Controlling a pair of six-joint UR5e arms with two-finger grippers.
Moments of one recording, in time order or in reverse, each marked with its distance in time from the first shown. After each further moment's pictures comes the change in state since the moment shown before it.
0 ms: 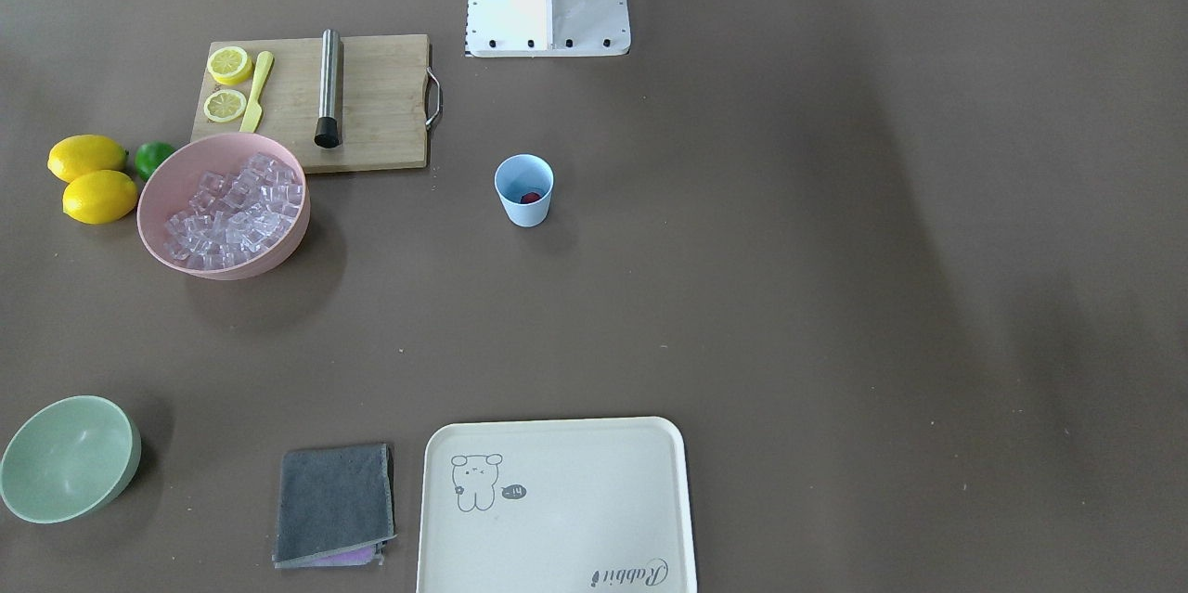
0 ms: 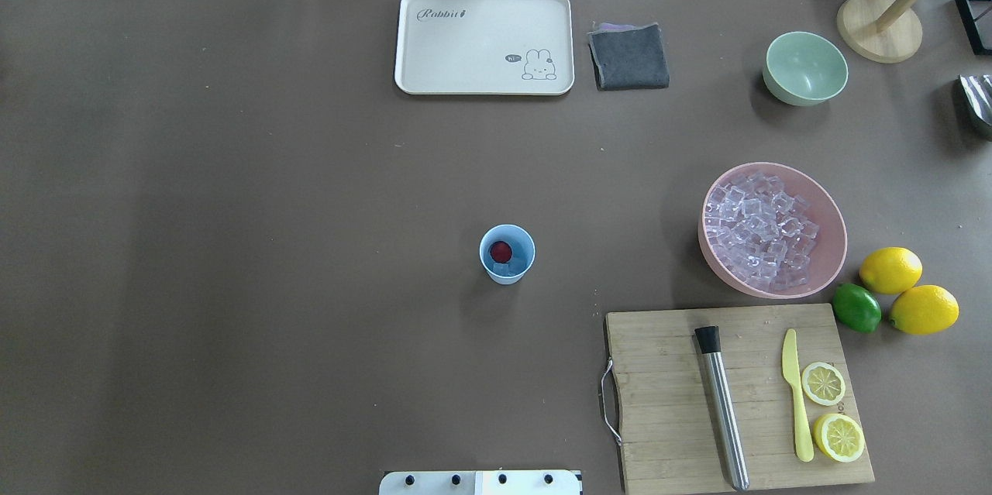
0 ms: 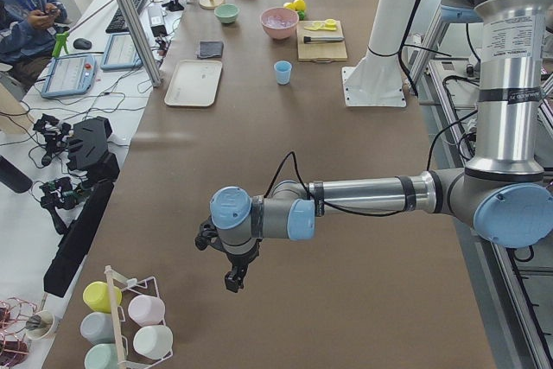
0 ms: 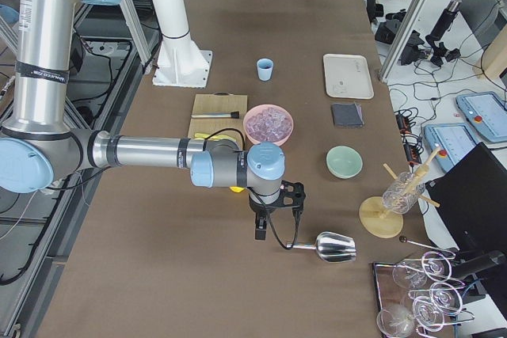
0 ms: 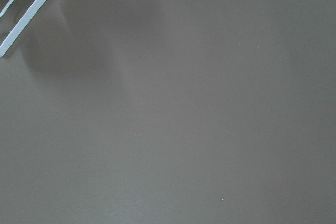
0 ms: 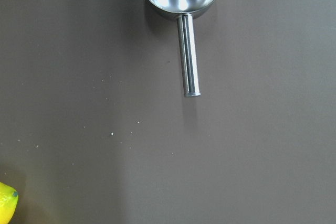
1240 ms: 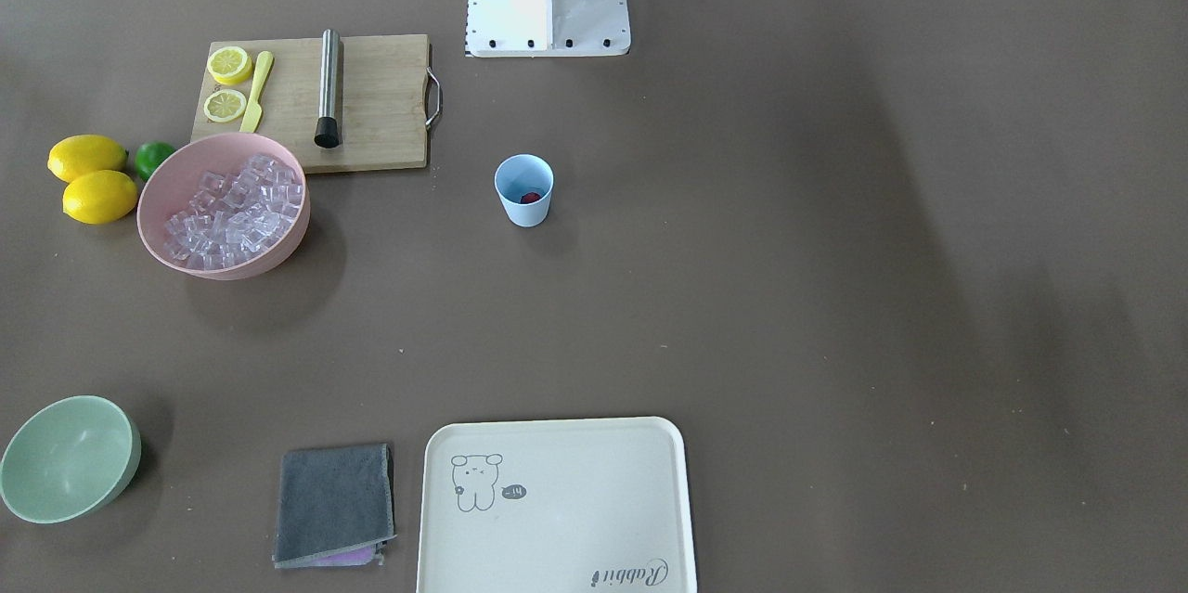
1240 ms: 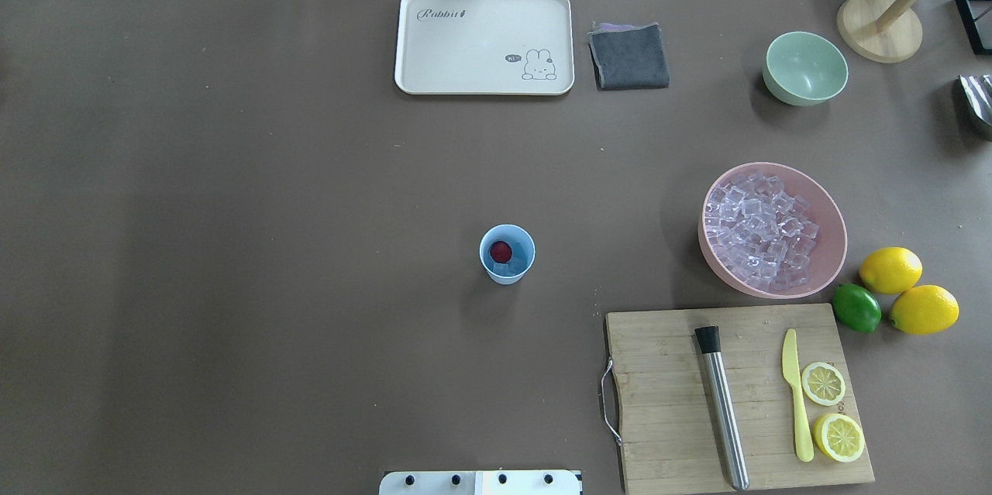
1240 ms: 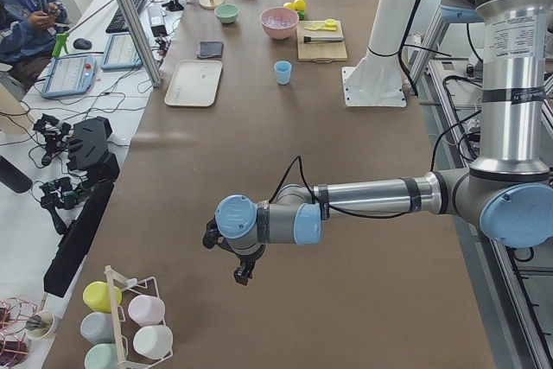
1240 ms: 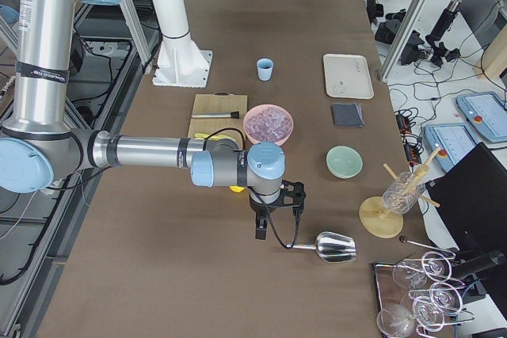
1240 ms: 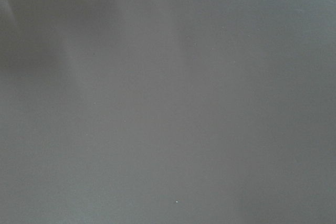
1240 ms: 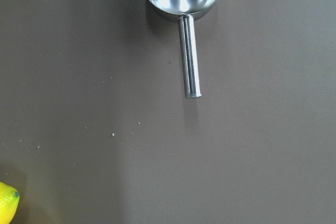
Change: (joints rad) left arm -0.001 0.025 0.004 0.003 -0.146 0.001; right arm 0.000 0.001 0.002 0.000 0.000 0.000
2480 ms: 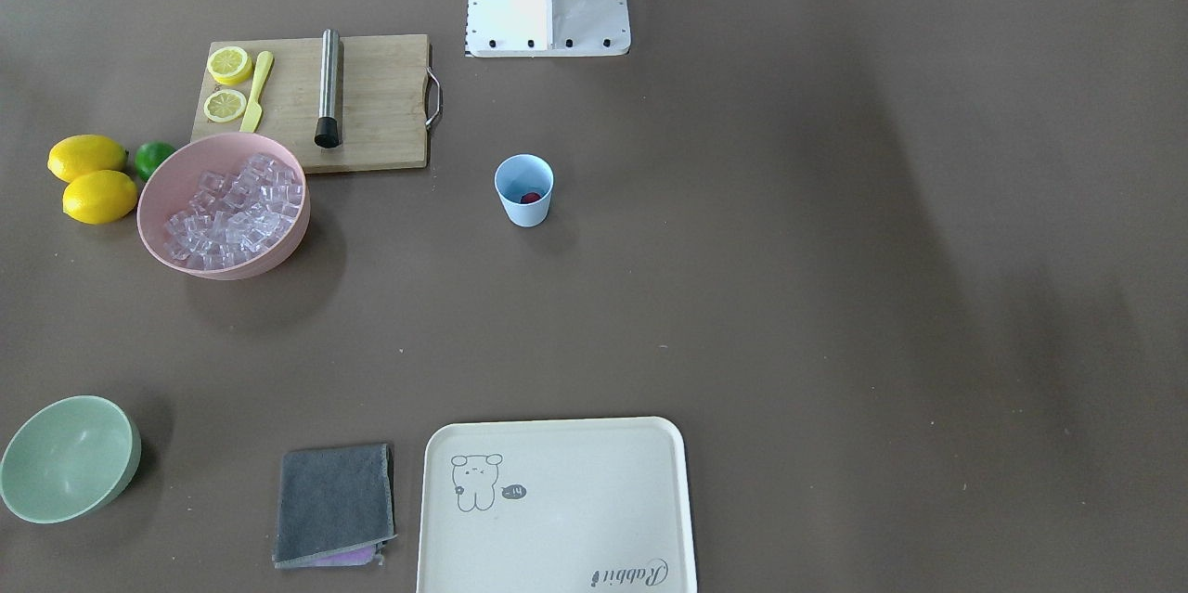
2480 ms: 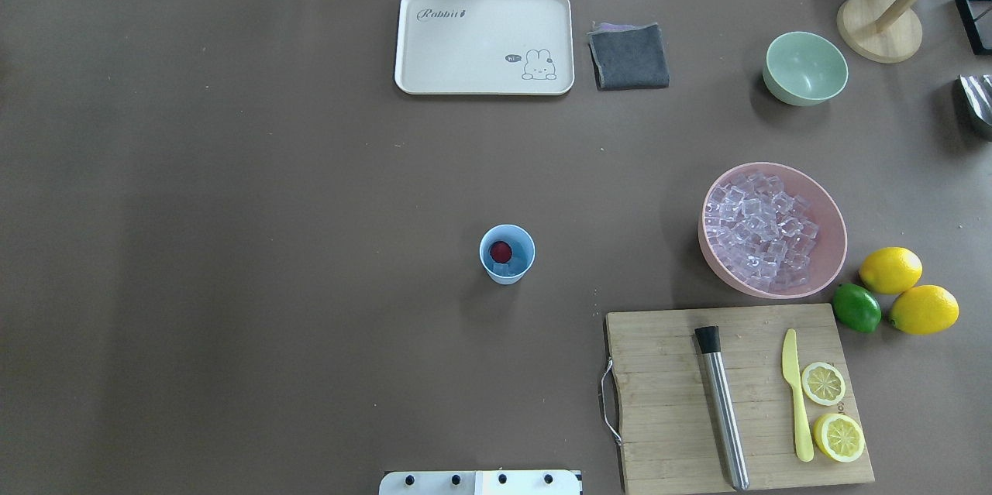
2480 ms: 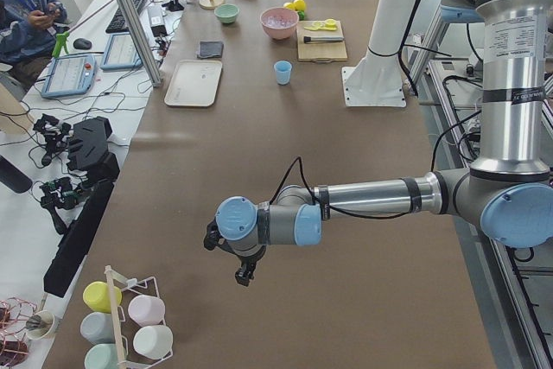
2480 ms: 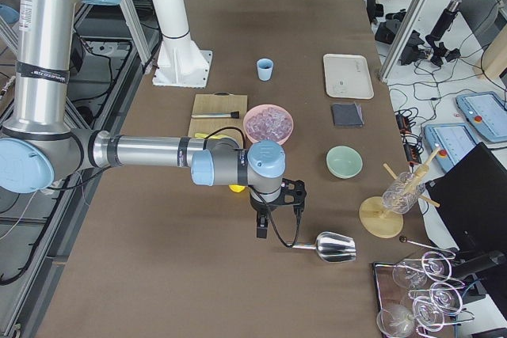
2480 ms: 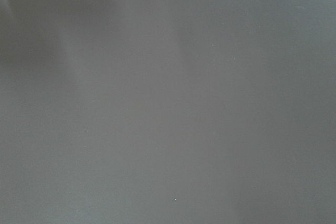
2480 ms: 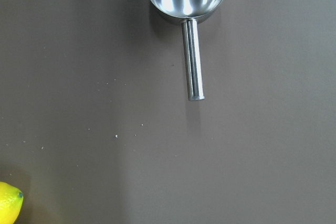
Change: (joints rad) left arm 0.000 0.000 0.000 0.007 0.001 -0.052; right arm 0.000 0.002 0.006 0.000 0.002 -0.001
